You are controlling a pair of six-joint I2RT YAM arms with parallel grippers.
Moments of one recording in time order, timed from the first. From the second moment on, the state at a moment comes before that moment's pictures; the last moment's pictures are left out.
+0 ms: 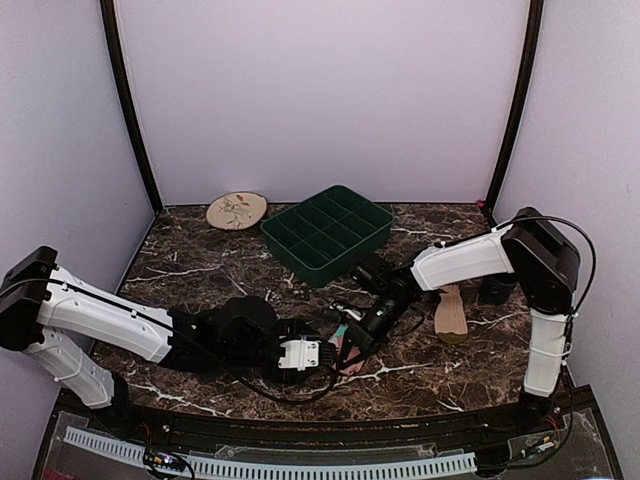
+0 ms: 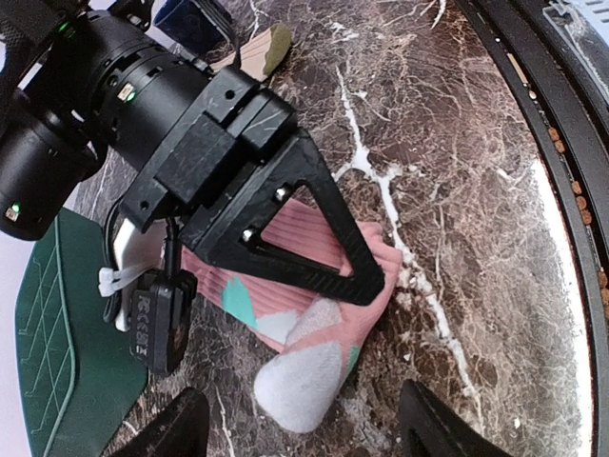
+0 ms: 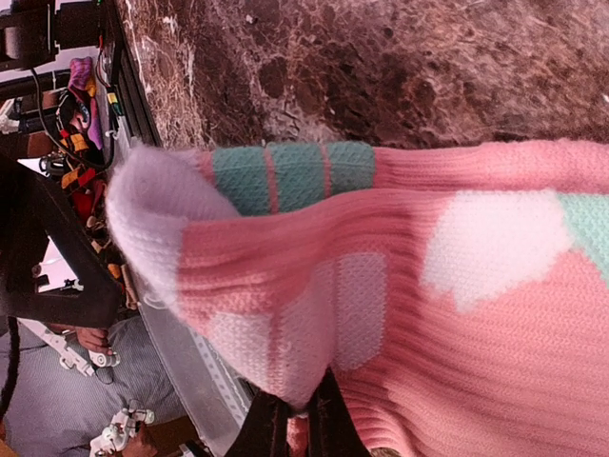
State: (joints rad) left arm -1.22 1.47 0.68 0.17 -0.10 0.64; right arm 0.85 1.96 1.18 -0.59 -0.86 0.17
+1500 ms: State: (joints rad) left arm -1.16 1.69 0.82 0.09 -0.10 0.71; right arm 0.85 1.95 1.17 -0.64 -0.86 0.12
